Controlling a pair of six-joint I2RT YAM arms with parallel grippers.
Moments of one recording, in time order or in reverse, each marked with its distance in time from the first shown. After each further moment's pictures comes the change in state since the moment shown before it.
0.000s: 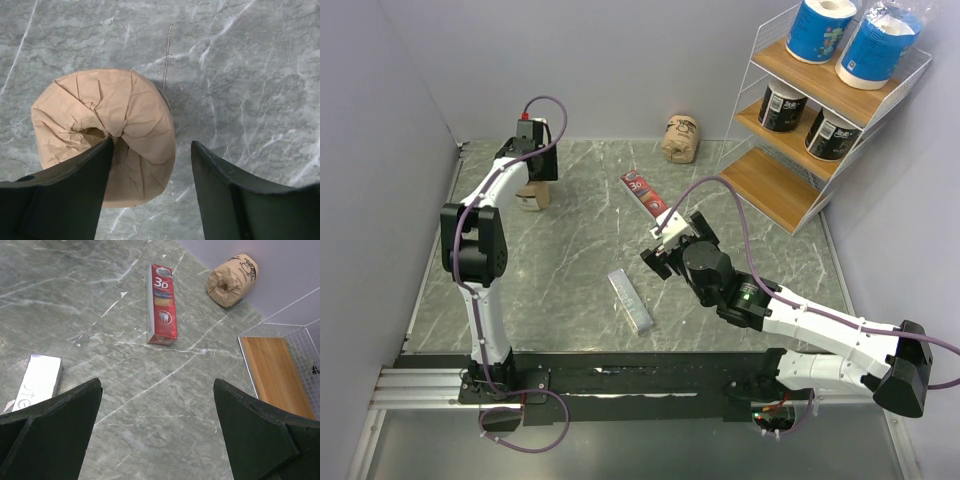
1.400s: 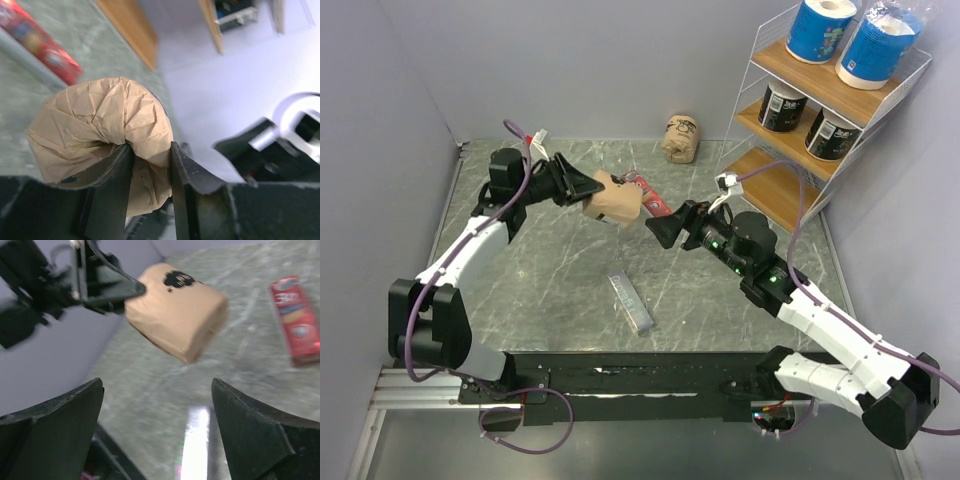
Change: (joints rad) left arm -0.050 -0.631 -0.665 0.569 0.999 -0.771; right arm -0.345 -0.077 0.035 0.098 -0.615 0.786
